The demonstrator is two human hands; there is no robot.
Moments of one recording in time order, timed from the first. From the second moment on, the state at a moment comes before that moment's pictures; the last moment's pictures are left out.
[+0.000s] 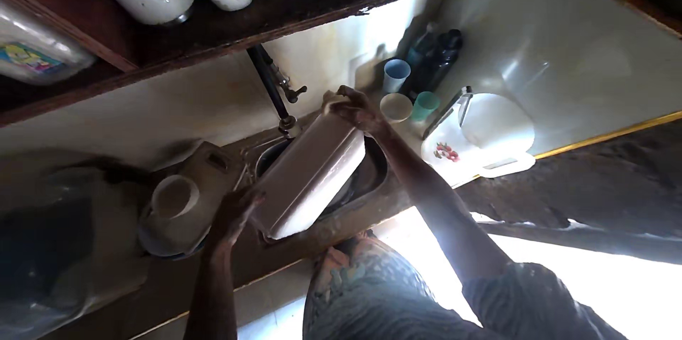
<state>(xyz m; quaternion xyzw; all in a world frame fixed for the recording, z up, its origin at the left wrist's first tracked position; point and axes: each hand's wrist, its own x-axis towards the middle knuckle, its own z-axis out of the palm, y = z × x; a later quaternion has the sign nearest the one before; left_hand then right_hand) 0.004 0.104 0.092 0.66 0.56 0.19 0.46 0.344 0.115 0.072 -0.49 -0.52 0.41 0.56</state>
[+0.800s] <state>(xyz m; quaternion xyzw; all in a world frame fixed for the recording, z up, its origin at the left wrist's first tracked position) 0.073 0.093 0.081 0.54 0.60 0.46 0.38 0.286 0.115 0.078 -0.56 -0.68 0.21 0.43</state>
